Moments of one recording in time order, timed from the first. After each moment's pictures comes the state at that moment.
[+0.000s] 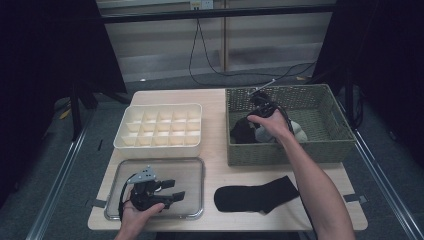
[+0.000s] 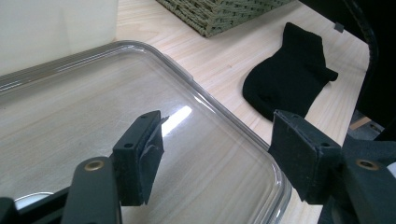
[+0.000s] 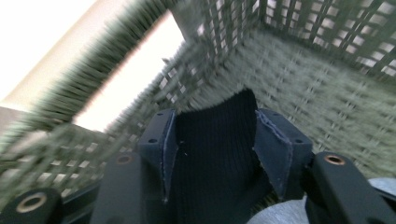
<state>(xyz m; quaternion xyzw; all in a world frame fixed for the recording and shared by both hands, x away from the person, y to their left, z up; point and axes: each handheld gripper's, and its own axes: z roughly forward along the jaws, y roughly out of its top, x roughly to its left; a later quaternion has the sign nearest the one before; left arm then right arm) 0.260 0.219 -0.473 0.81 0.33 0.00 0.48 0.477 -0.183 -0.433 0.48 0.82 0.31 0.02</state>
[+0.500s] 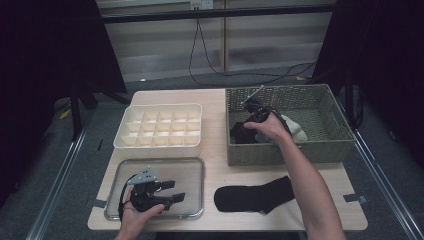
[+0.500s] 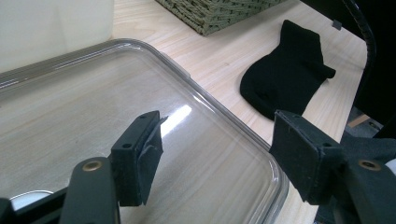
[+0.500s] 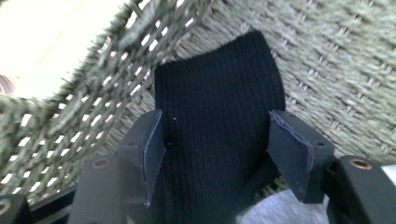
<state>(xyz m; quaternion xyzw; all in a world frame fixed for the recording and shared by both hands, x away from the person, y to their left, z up) 0.259 0.219 -0.473 0.82 0.32 0.00 0.48 0.485 -0.170 -0.459 0.47 0.86 0.22 -0.02</state>
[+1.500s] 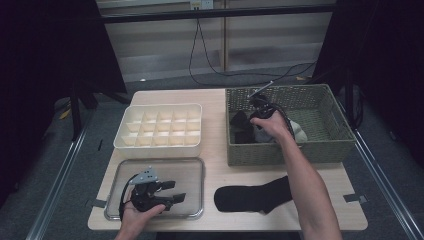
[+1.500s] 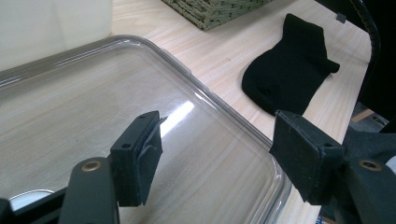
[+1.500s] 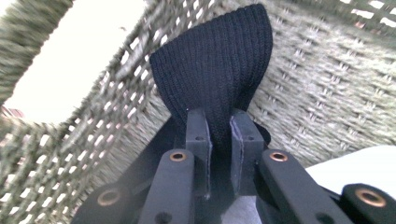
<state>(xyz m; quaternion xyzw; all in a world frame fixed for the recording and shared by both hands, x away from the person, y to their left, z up) 0.259 0.217 -0.473 0.82 0.32 0.00 0.47 0.483 -0.186 -0.443 0.51 0.82 0.27 0.00</state>
